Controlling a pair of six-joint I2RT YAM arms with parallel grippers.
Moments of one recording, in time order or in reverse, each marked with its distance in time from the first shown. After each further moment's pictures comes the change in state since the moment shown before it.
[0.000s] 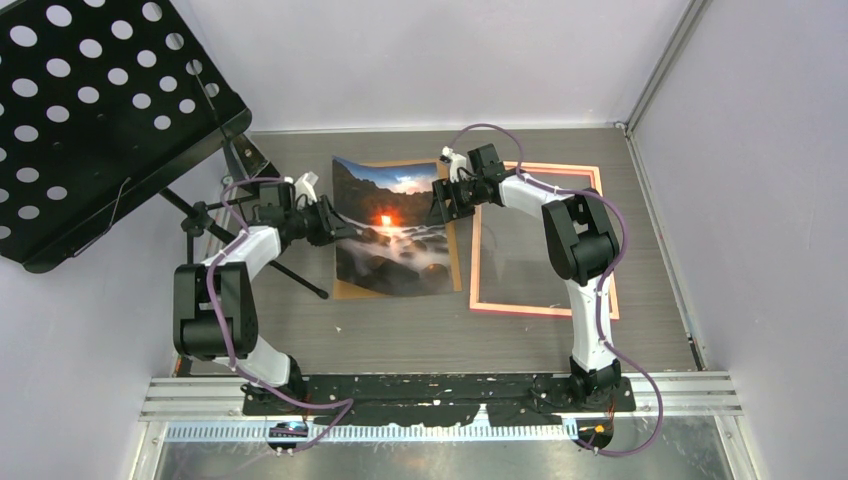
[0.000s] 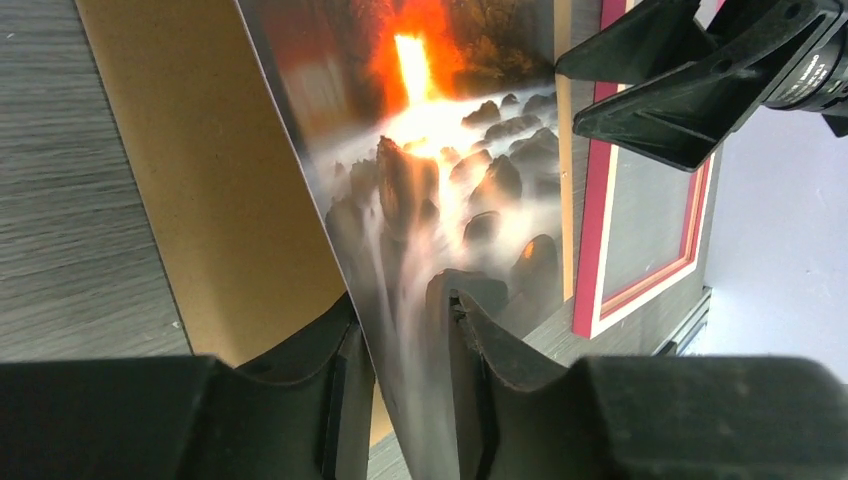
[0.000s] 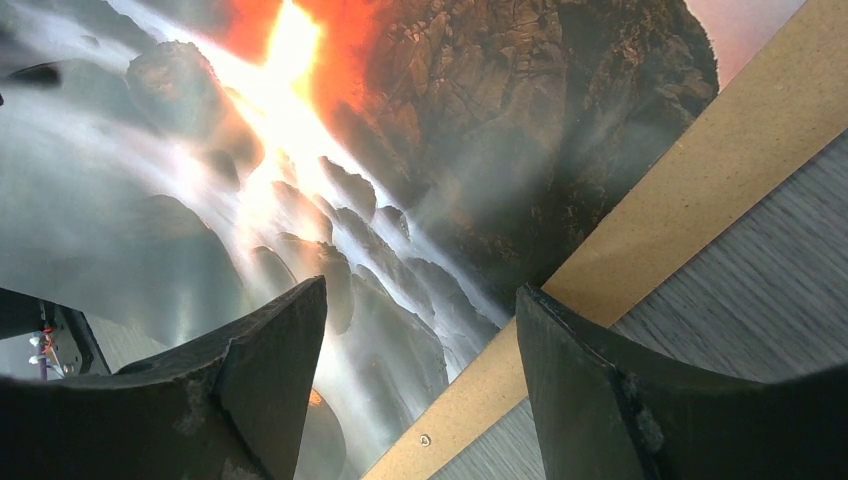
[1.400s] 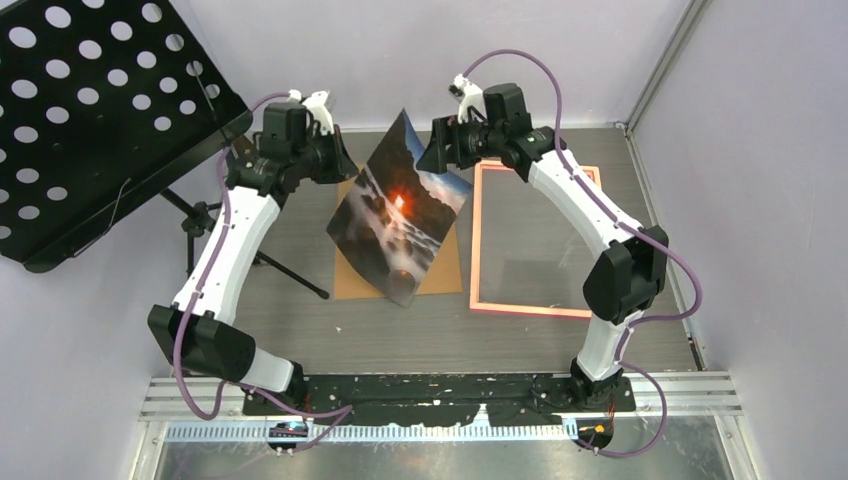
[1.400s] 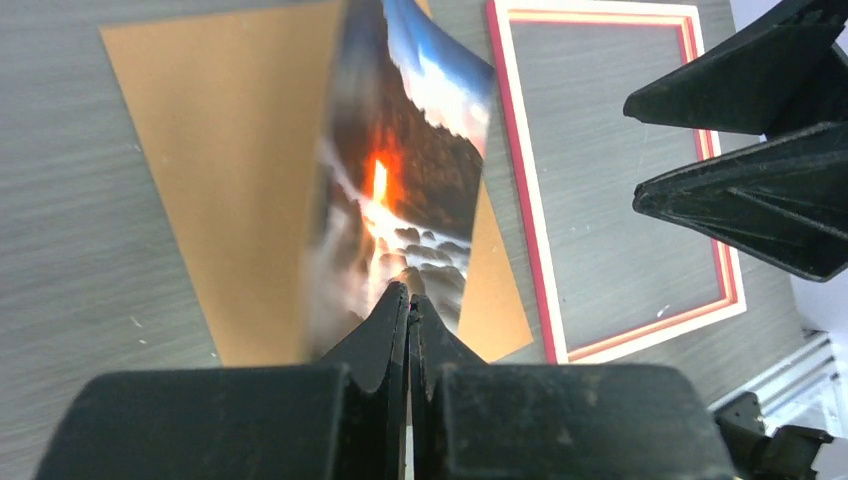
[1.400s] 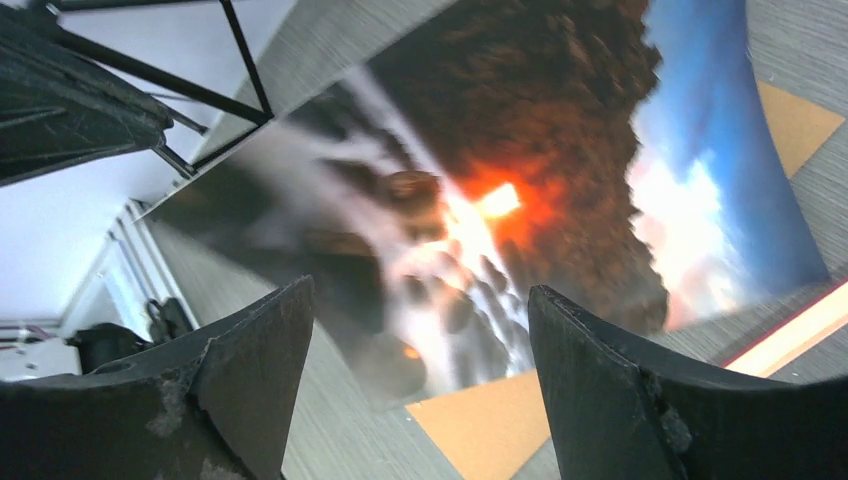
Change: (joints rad) left arm -0.273 -0.103 0.664 -0.562 -0.407 0.108; right arm 0.052 -0.369 0.208 -0.214 0.146 0.112
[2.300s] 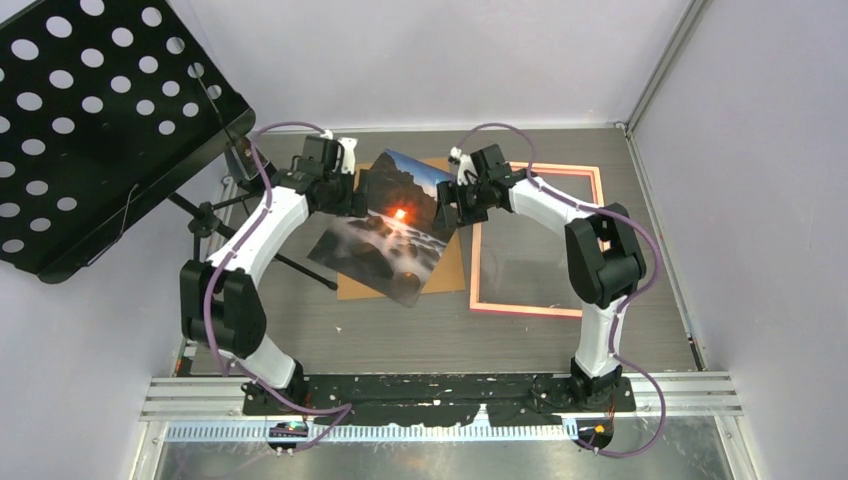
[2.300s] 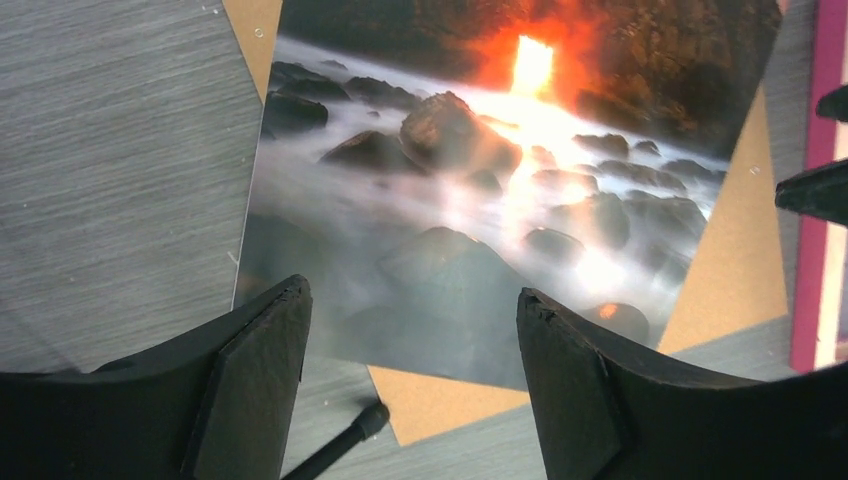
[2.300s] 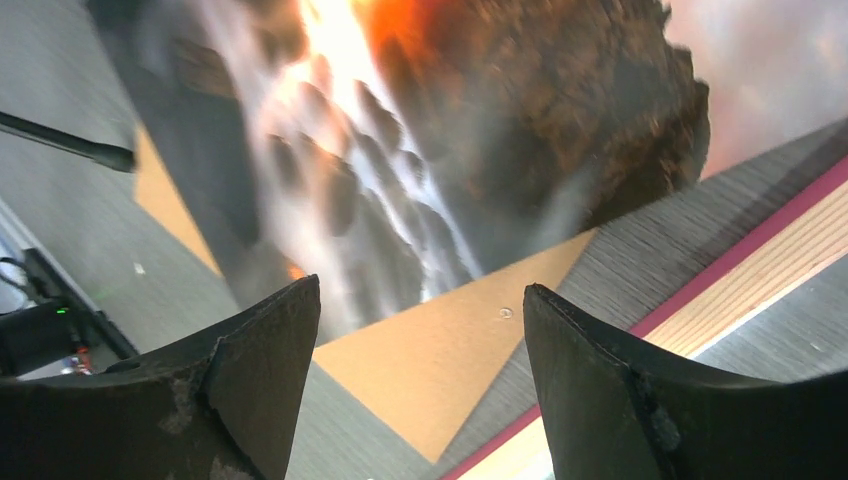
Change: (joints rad) left arm -0.027 0.122 -0.193 0.034 -0.211 0.216; right arm -0.011 0.107 -0.324 0.081 0.045 0.021
